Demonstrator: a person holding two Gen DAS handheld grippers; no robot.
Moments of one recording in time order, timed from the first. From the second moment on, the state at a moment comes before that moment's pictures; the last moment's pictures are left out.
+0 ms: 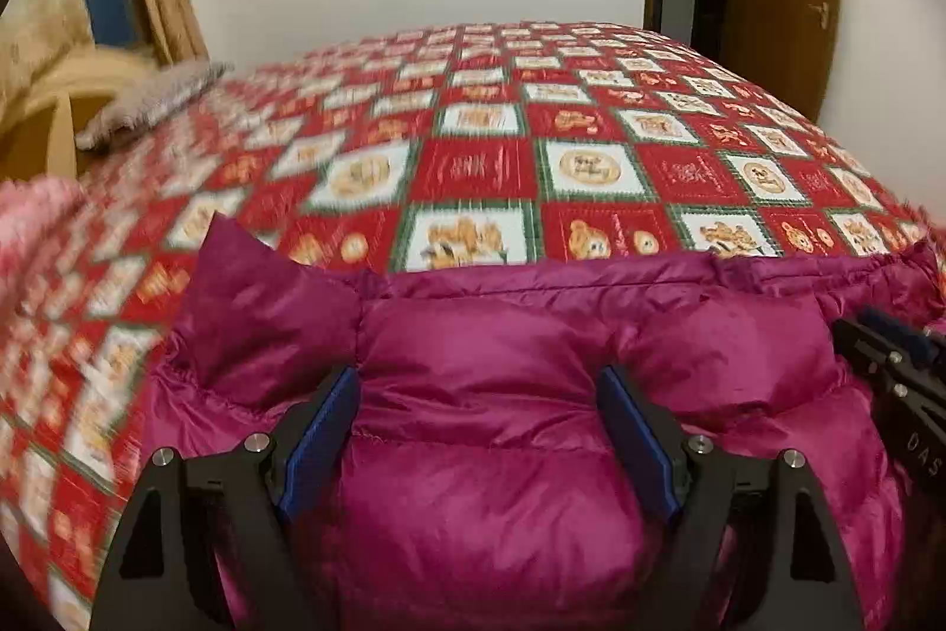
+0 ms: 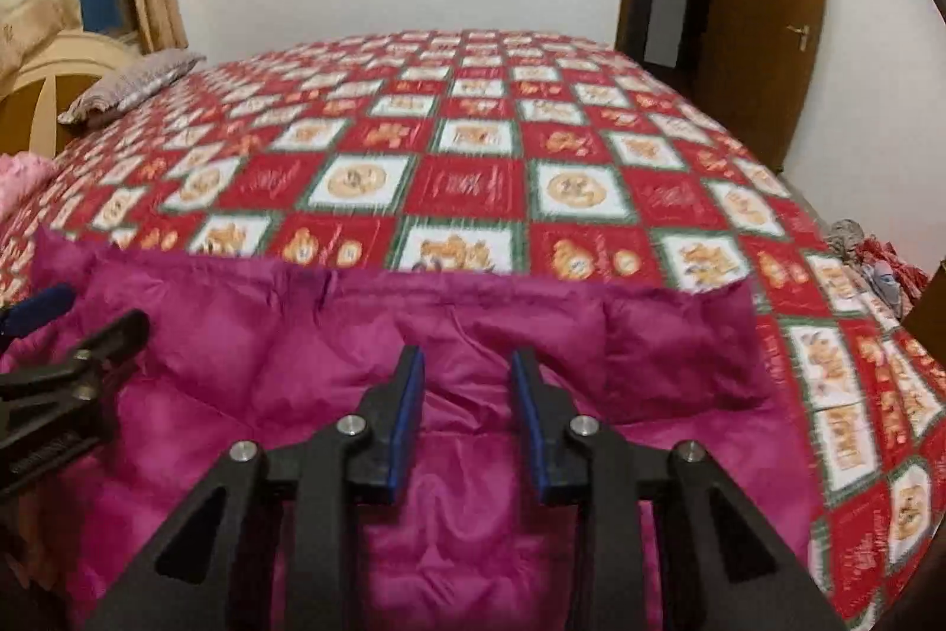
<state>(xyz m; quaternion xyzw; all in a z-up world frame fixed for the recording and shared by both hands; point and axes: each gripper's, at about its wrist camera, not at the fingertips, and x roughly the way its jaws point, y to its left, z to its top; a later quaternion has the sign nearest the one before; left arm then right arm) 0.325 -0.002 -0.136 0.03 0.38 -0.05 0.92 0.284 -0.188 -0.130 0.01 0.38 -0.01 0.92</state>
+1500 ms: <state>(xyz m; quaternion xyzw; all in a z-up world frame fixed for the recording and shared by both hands) 0.328 0.021 -0.132 -0.01 0.41 -0.08 0.91 0.289 -0.287 -0.142 0.04 0.42 -0.09 0.90</state>
